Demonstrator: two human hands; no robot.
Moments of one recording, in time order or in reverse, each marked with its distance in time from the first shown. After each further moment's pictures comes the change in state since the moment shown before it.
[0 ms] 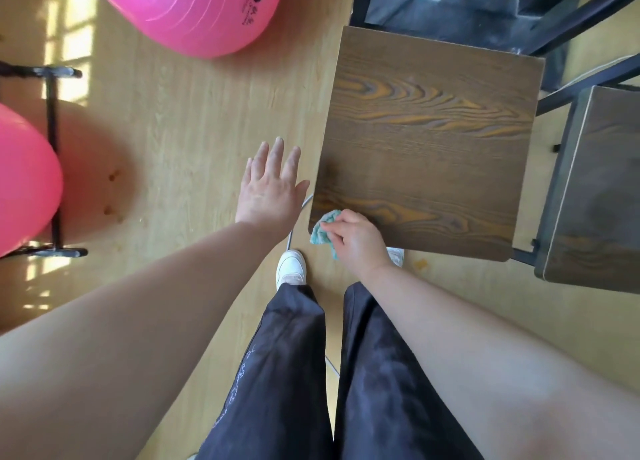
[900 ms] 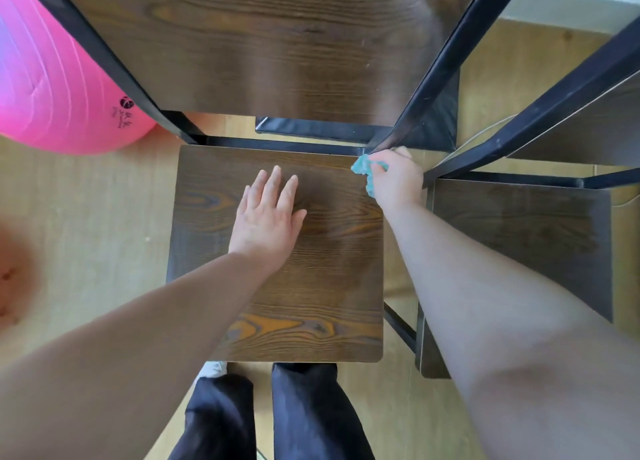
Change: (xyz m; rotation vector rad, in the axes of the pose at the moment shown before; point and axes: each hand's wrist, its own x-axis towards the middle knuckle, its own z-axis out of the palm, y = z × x) left_hand 0.147 0.244 -0.031 0.020 0.050 0.147; right_hand 0.162 0.203 -0.307 0.062 0.459 0.476
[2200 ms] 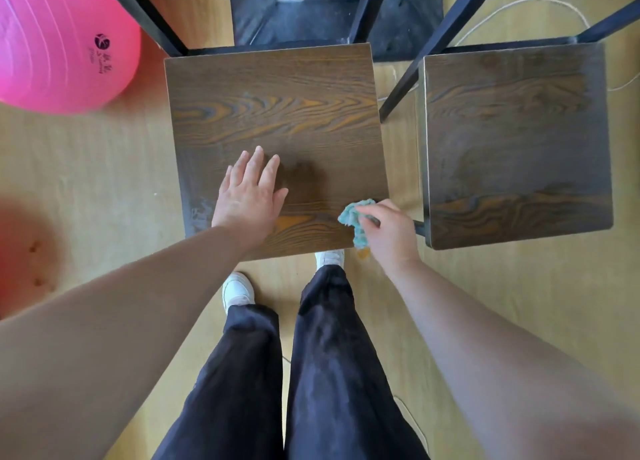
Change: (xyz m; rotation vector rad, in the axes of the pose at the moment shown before) left_hand -0.122 -0.039 0.041 0.093 -0.107 0.088; right_hand -0.273 0.093 0.018 0.079 -0.152 0.020
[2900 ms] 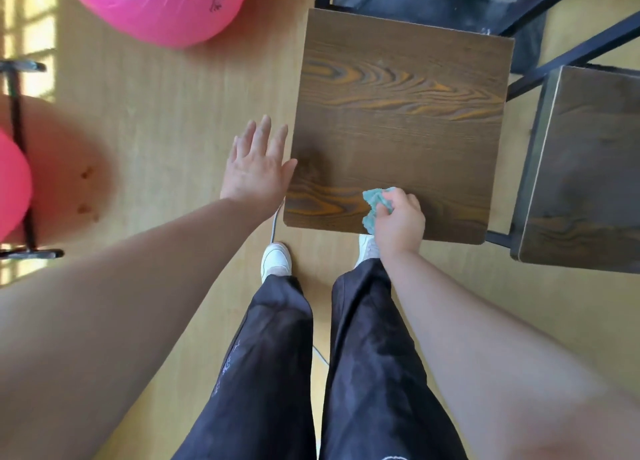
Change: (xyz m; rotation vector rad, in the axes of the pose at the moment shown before) left_hand -0.054 -0.163 0.011 -0.146 0.095 -0.182; right_hand -0.027 -0.104 0.138 -0.134 0.103 0.127
